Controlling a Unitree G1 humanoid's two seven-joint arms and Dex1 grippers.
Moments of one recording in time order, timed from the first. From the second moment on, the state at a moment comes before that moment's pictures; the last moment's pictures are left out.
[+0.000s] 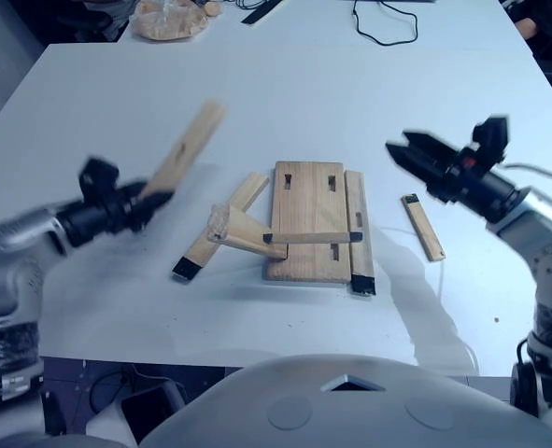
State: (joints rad) left arm -0.04 0.82 0.40 -0.28 -0.69 0.75 -0.82; right arm -0.16 -0.54 -0.27 -0.41 0.97 0.77 0.55
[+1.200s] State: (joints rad) left arm -0.54 0.94 0.25 -0.51 -1.45 0.97 -0.74; right arm -0.64 -0.52 -0.08 -0.46 1.51 0.91 0.50
